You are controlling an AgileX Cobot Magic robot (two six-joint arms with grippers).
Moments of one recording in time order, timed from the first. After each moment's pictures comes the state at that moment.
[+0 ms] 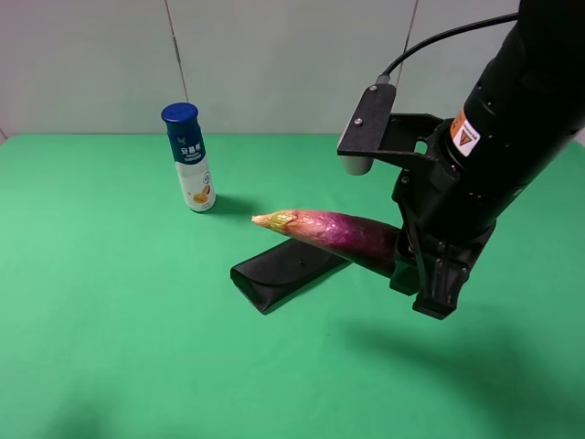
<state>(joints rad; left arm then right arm) -0.16 0.49 -0.54 -0.10 0.93 0.43 0.82 1.38 -1.01 -0.02 1.06 -0.35</state>
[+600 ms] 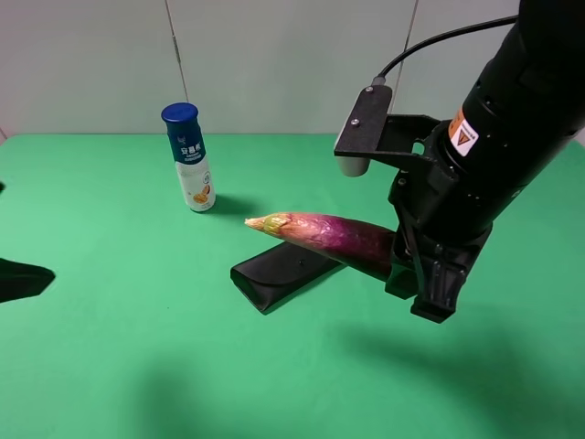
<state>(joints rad) -0.45 0.78 -0.68 -0.10 0.84 0.54 0.82 1.38 -1.01 0.02 1.06 -0.38</state>
